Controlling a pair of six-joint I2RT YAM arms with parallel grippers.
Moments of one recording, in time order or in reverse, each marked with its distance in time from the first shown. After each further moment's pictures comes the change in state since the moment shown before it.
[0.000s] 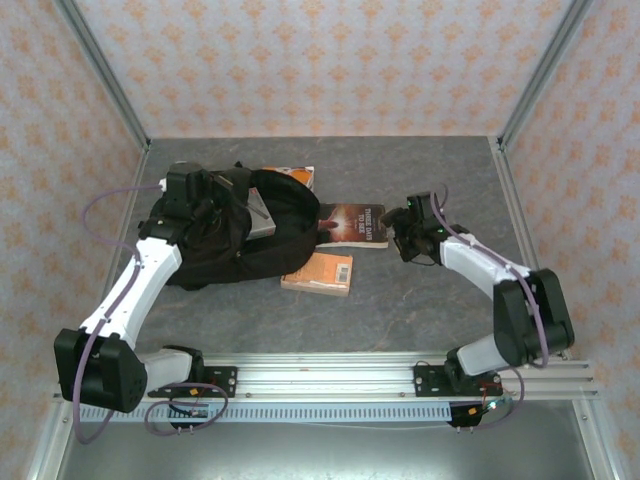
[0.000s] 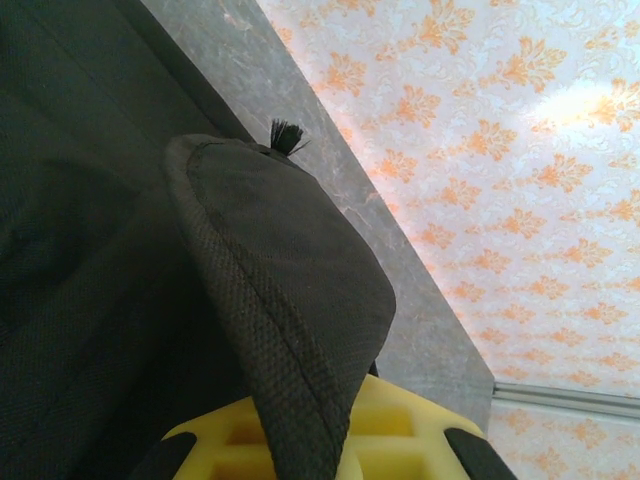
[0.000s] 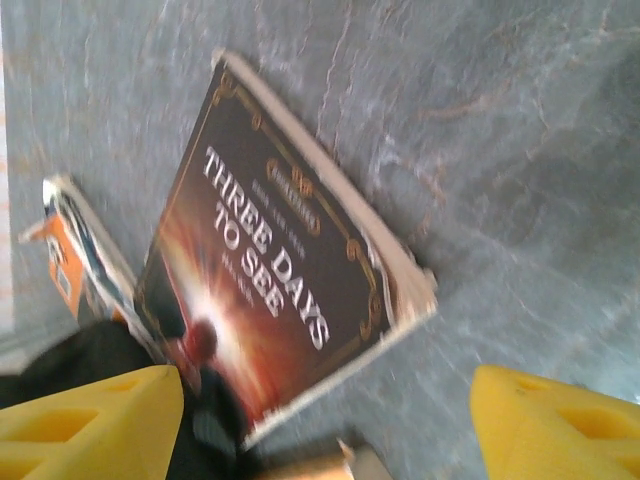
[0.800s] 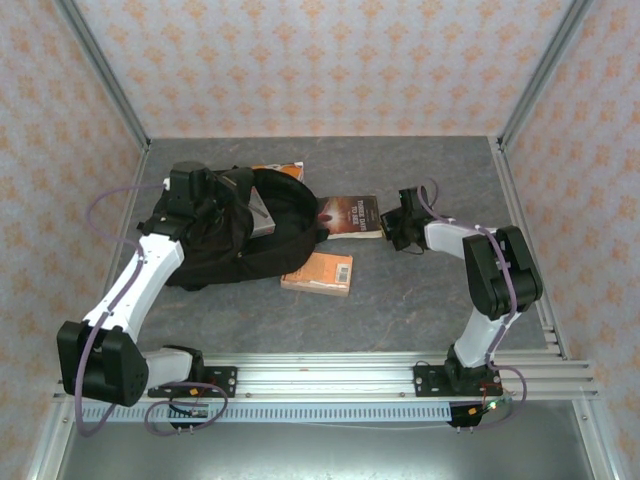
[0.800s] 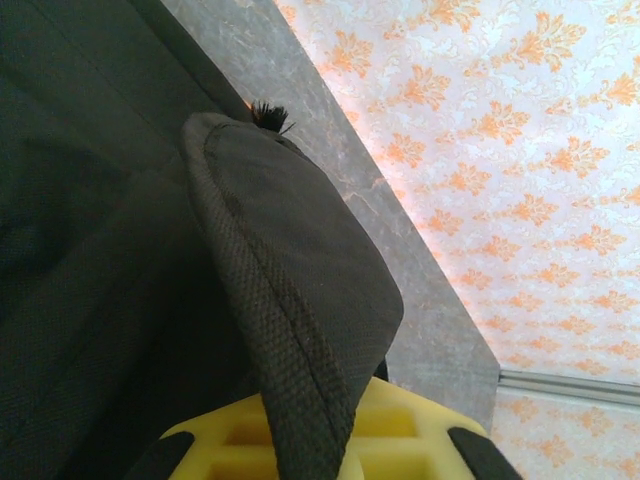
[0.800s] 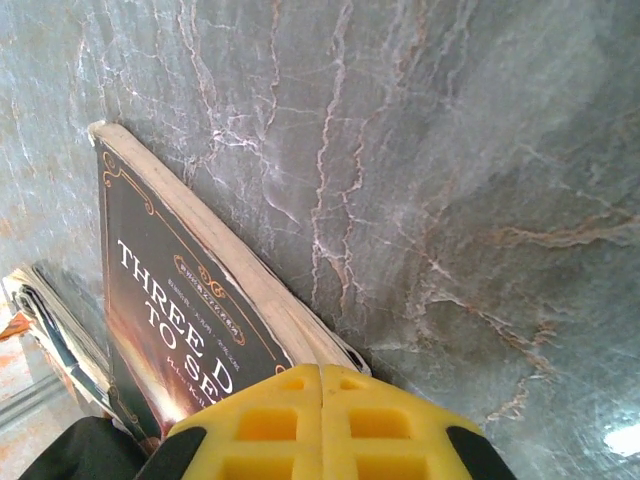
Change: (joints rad) left arm 0.001 0.033 0.015 -0.004 0.027 0.005; right arm -0.027 0.283 0.107 0.145 -0.048 0.060
